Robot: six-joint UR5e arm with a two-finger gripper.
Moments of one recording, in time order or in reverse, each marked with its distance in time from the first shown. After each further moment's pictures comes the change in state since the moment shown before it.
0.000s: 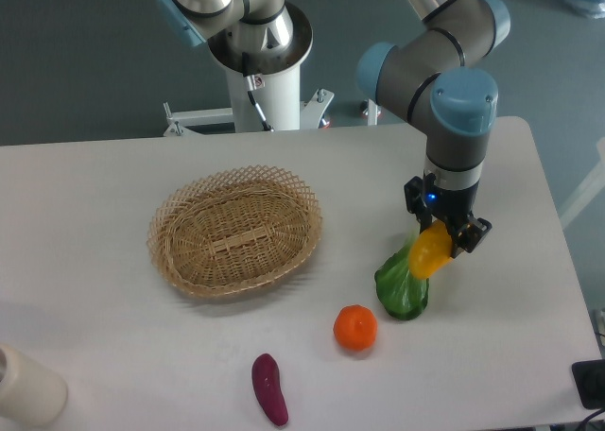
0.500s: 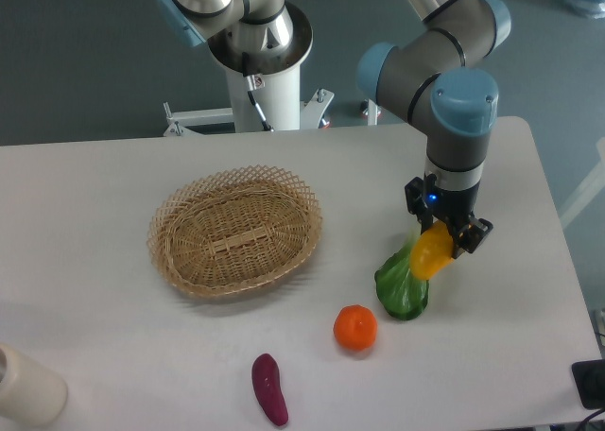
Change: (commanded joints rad) arm -0.005 -0.006 0.017 -0.002 0.006 -0.017
